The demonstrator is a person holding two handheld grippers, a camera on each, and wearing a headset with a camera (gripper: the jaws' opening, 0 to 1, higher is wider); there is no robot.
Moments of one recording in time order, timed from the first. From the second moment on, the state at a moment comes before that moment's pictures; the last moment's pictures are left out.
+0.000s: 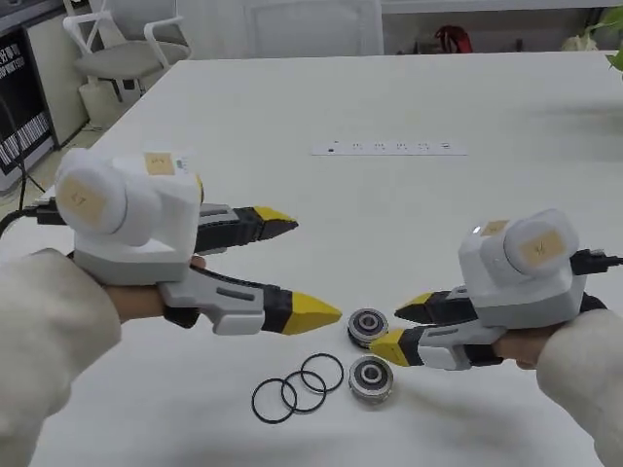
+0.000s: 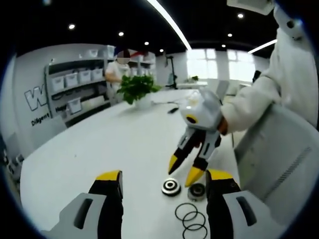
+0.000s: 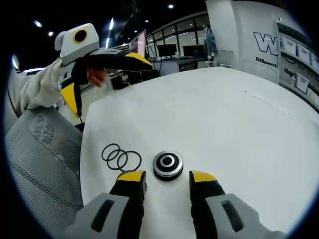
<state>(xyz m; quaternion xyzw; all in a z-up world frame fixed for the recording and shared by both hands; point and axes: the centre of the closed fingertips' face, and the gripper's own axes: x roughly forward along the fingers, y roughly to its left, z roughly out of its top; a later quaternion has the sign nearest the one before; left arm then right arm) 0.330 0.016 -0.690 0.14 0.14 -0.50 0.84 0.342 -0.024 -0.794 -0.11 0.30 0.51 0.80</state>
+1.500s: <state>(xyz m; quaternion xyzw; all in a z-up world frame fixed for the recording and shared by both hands) 0.349 -0.017 -0.783 0.17 0.23 -0.50 0.82 0.340 -0.023 -0.802 -0.09 0.31 0.51 0.80</state>
